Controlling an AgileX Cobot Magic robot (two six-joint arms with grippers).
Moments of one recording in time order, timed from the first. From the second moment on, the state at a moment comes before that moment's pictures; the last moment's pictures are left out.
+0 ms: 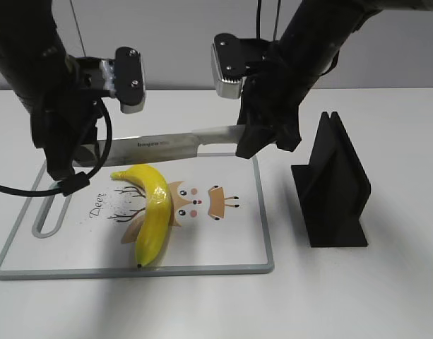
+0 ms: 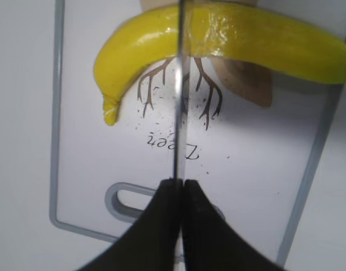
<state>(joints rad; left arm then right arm) -0.51 1.72 -1.26 0.01 0.98 0.99 0.46 2.01 -1.59 0.42 1.05 -1.39</state>
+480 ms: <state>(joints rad) -0.51 2.03 -1.26 -0.06 0.85 0.99 0.46 2.22 -1.60 0.40 1.00 -1.39</state>
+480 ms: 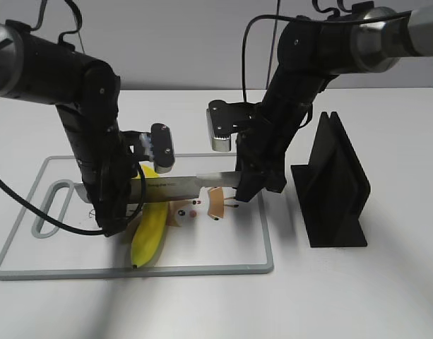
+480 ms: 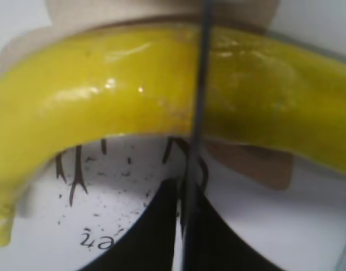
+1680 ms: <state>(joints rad) -0.51 1.73 -1.27 -0.06 0.97 0.99 0.47 1.99 -1.61 0.38 1.10 -1.35</state>
